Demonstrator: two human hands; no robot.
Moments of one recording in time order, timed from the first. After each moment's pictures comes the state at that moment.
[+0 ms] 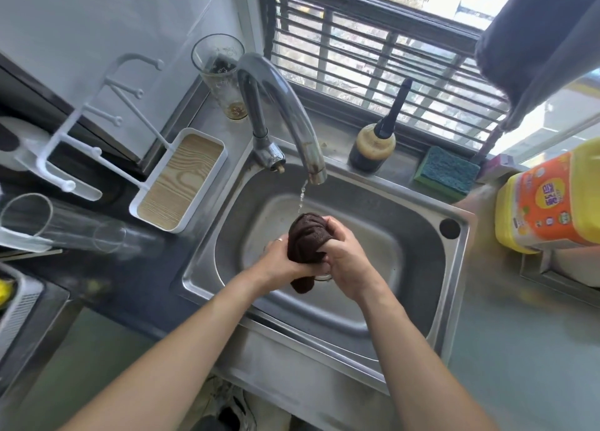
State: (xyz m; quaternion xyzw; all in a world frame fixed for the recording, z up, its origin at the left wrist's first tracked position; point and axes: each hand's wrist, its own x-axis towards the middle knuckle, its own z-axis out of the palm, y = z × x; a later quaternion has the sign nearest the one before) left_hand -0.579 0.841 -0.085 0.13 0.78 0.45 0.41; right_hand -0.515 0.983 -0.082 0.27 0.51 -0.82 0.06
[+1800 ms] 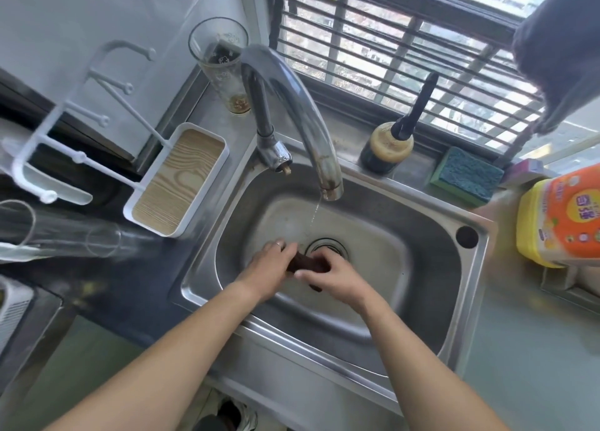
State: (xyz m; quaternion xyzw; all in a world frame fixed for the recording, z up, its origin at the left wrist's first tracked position) left_hand -0.598 0.816 -0.145 0.33 0.87 0.13 0.32; right_hand -0.507 0.981 -0.149 0.26 0.74 -0.56 0.25
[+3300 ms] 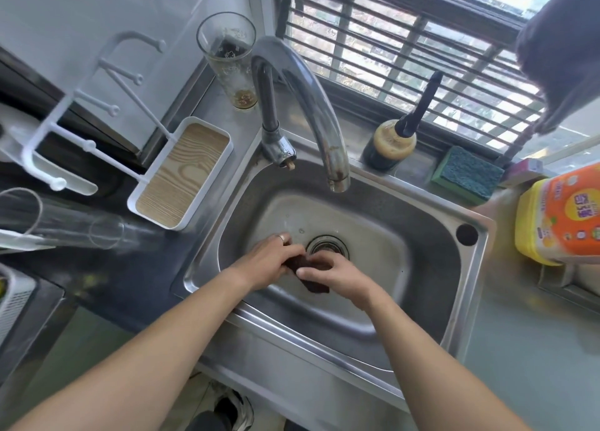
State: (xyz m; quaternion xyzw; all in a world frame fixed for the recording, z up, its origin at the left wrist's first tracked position) left_hand -0.615 0.807 -0.136 0.42 0.82 0.18 0.34; right_hand -0.504 0.983 -0.140 0.27 0.68 -0.61 0.31
